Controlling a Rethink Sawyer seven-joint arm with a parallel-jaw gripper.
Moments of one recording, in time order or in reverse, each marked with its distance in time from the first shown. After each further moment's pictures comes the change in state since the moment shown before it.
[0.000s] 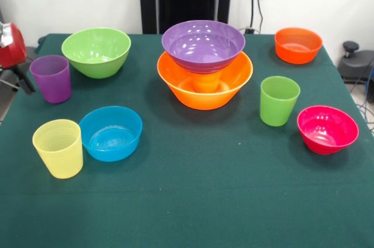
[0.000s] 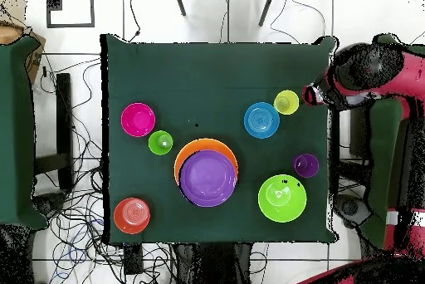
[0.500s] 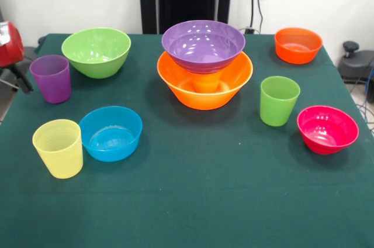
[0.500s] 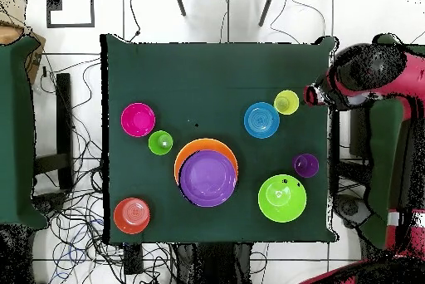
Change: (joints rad) arm -0.002 -0.003 0.000 0.001 0.000 0.000 0.000
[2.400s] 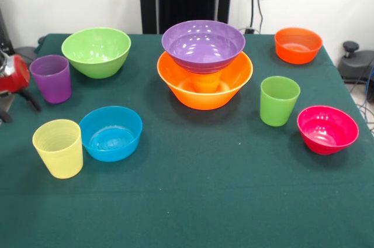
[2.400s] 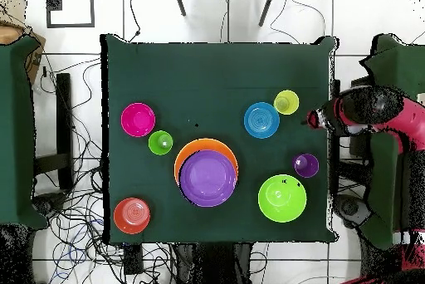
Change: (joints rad) arm -0.153 0.122 0.004 0.108 0.003 -0.144 0.000
